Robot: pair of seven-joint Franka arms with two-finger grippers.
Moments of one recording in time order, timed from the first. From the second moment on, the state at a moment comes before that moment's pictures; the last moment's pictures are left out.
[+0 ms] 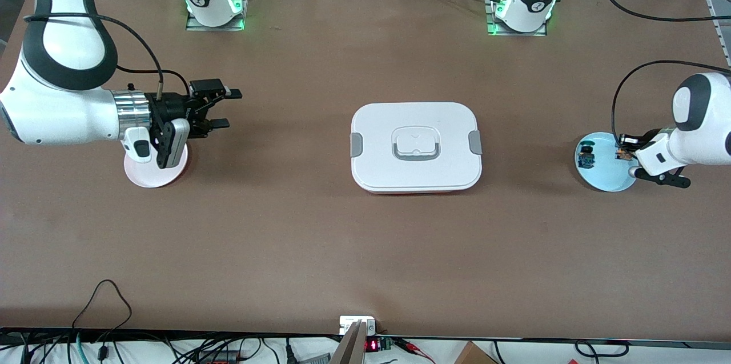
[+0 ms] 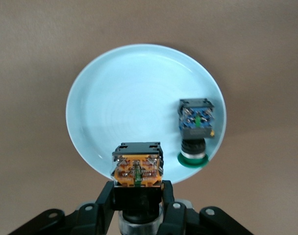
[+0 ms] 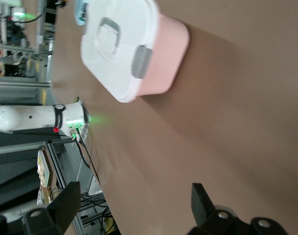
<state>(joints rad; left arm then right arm) 0.71 0.48 -0.47 -1.88 0.43 1.98 0.24 0.27 0.28 -0.20 -1.71 0.76 1.54 -0.58</state>
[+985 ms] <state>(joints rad) 0.73 0.65 -0.47 -1.85 0.57 2.10 0.04 0.27 0.27 -0.25 -1.45 0.06 1.42 -0.26</state>
